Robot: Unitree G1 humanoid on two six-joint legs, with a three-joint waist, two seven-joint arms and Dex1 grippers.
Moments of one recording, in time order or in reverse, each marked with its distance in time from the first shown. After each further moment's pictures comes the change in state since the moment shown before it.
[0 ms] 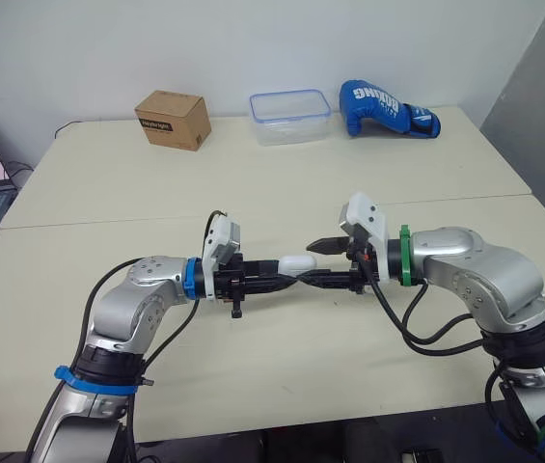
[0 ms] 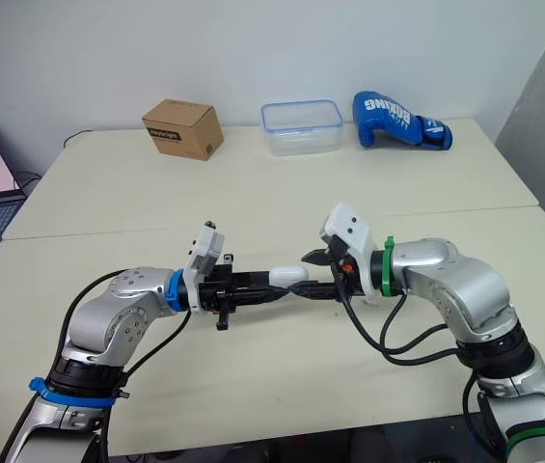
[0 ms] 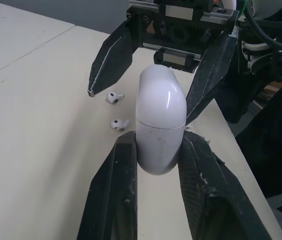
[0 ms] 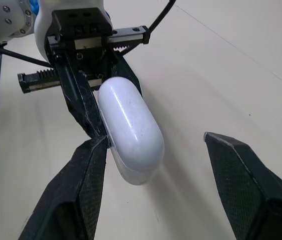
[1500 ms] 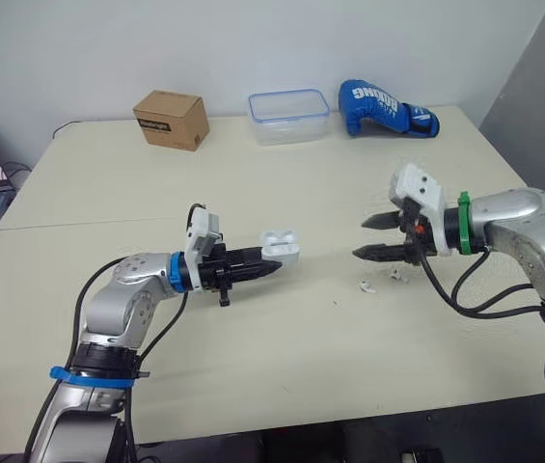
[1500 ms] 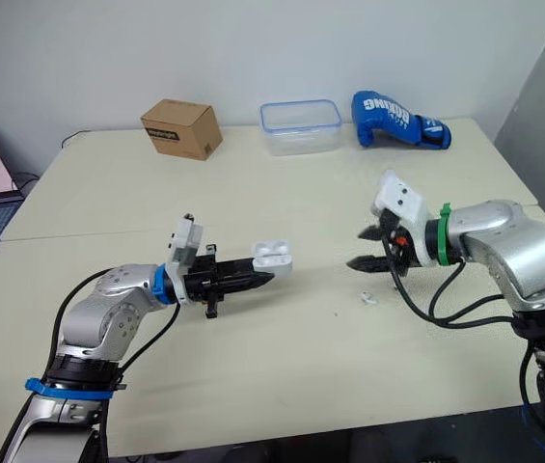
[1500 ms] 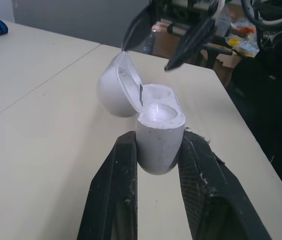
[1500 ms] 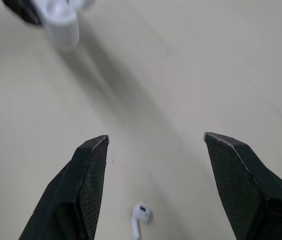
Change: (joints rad) left arm -0.026 -0.002 0.063 0.129 0.000 -0.139 -0.042; right arm -0.086 -0.316 0.082 0.181 -0.123 -0.136 0.215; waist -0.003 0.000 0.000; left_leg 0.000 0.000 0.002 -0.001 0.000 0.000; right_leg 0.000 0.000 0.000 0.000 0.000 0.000
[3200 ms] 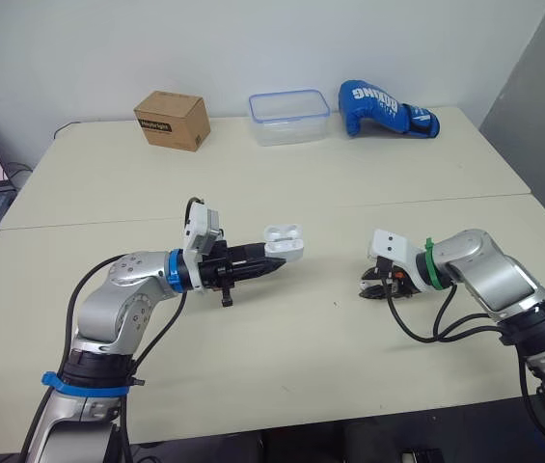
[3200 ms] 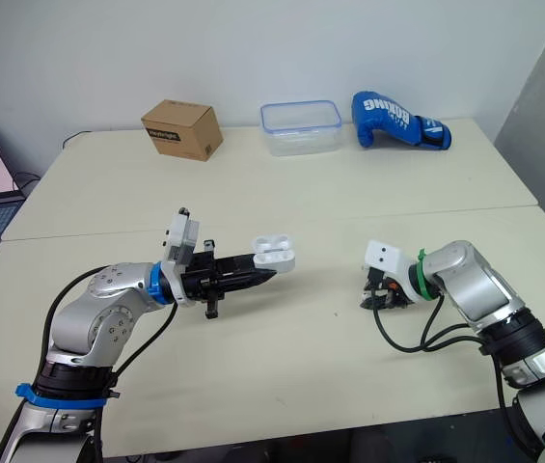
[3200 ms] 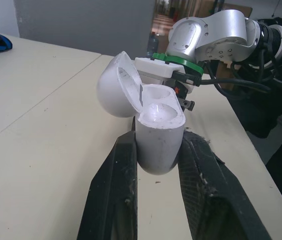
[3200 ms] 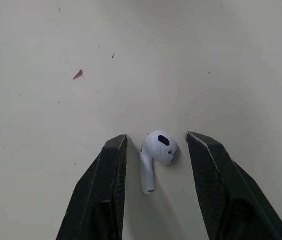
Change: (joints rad) left arm 0.043 0.011 0.017 -0.145 -0.037 0.061 0.085; right arm 0.086 0.115 0.134 0.232 -0.318 -0.191 0.111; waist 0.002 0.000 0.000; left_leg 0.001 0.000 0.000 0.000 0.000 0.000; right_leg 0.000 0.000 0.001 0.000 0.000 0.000
